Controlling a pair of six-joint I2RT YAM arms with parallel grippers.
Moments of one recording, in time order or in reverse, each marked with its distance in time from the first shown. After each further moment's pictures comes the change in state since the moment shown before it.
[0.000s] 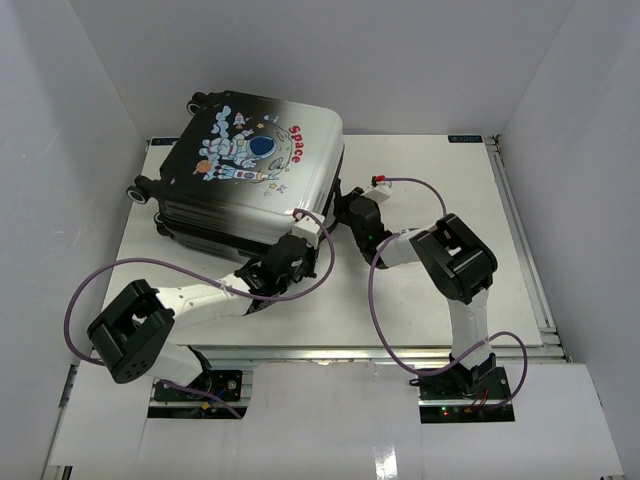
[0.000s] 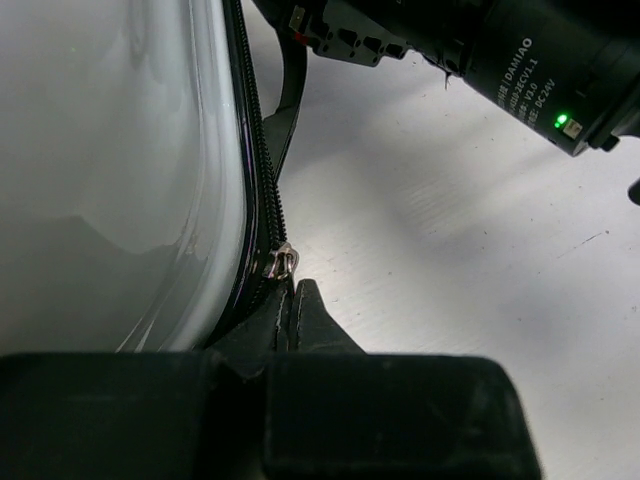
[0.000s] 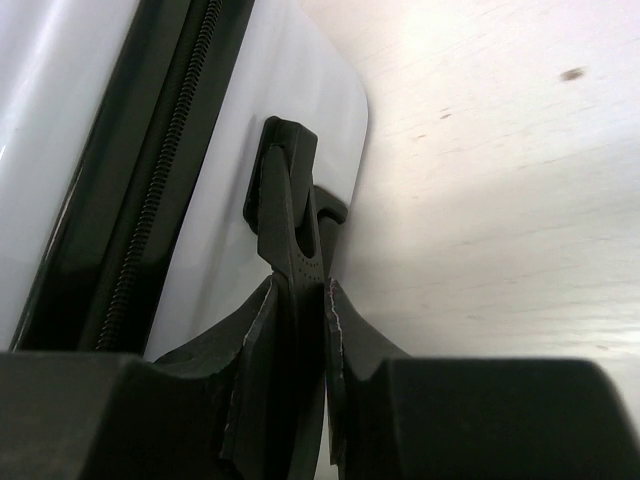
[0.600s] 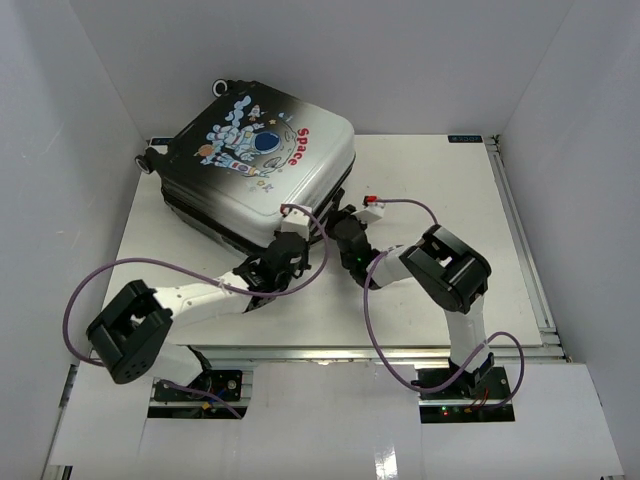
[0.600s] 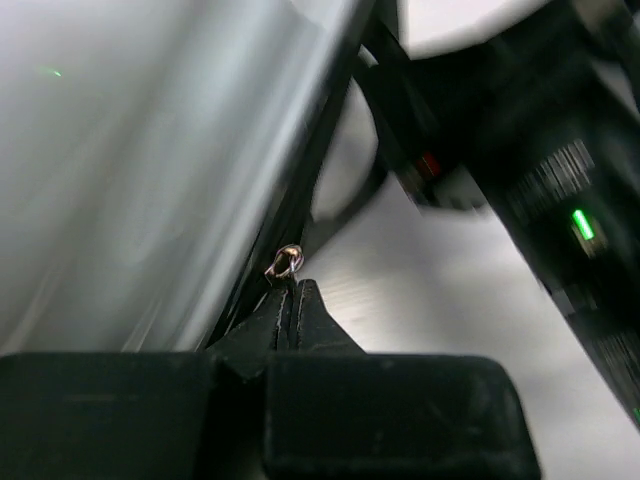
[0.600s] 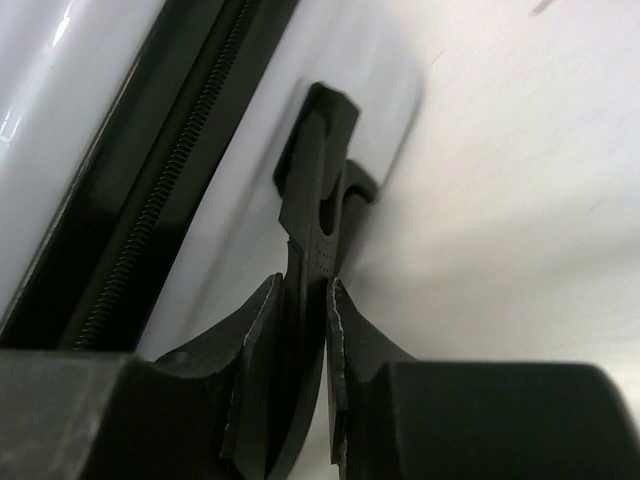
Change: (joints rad) left arm 0.010 -0.001 0.022 -0.045 -0.182 -0.076; right arm 0.148 -0.026 -0.093 0.097 0.262 0.025
